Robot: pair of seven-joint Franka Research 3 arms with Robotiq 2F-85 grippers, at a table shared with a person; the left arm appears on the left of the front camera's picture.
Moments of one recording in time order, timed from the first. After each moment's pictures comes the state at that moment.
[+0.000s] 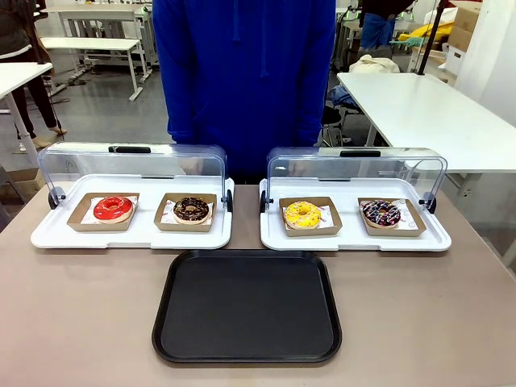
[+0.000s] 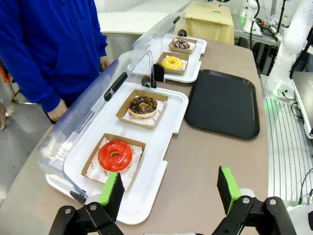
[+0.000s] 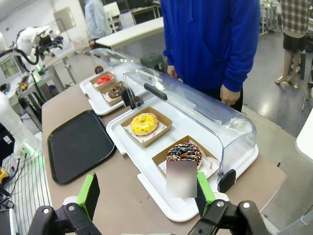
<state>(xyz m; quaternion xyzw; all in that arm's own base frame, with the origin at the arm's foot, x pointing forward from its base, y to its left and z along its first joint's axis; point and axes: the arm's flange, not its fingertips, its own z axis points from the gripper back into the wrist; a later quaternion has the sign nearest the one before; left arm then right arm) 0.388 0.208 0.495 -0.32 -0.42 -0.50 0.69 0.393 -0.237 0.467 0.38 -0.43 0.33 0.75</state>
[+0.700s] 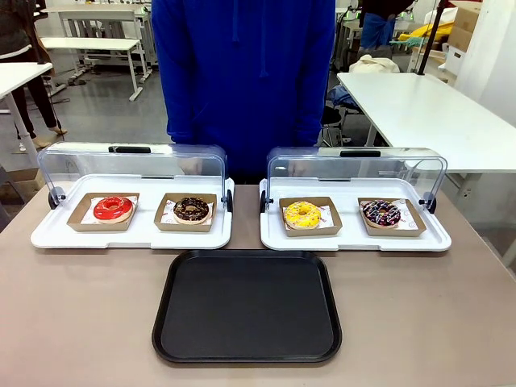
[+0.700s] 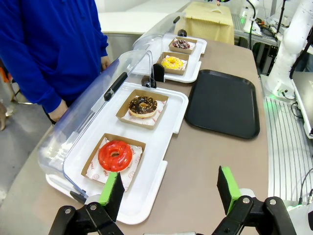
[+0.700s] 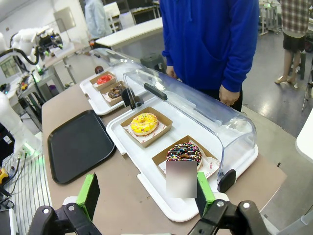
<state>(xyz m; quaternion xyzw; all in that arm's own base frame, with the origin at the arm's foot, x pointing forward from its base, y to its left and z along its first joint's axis) 0.388 0.208 0.495 -0.32 -0.42 -0.50 0.69 0.393 -0.237 0.467 0.38 -0.43 0.33 0.75</state>
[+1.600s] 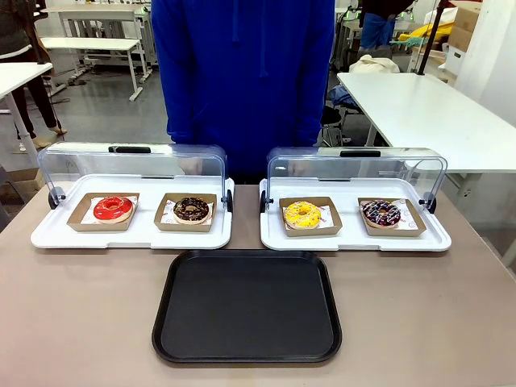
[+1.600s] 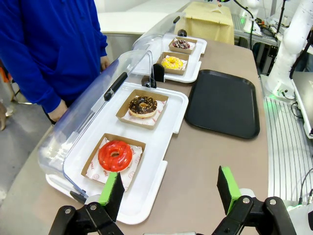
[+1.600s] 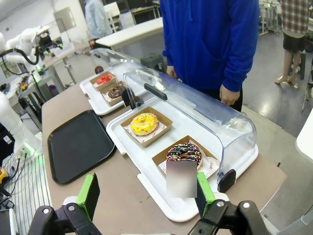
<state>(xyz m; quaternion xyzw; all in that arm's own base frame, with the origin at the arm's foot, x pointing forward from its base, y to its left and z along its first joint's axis) 0.388 0.208 0.495 -0.32 -0.42 -0.50 0.69 0.393 -0.237 0.467 0.38 -0.43 0.33 0.75</state>
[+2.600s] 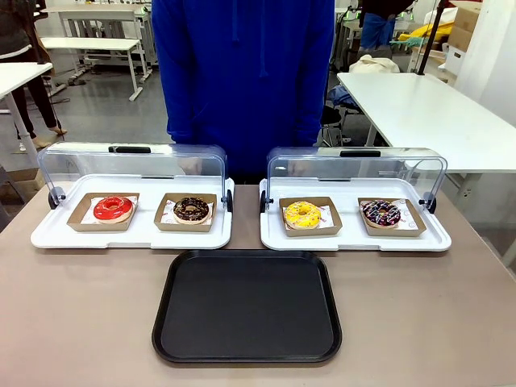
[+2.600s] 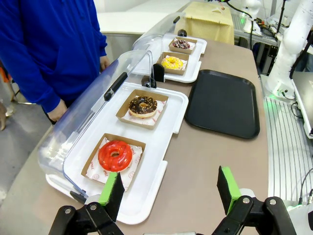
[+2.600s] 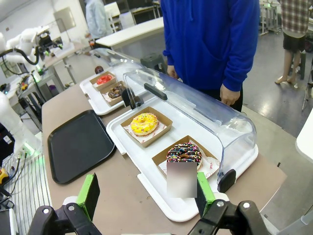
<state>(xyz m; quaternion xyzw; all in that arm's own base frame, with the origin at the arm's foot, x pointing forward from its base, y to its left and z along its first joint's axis) 0.388 0.208 0.495 -0.32 -0.42 -0.50 0.69 0.392 -0.237 0.467 0.38 -0.43 0.33 0.75</state>
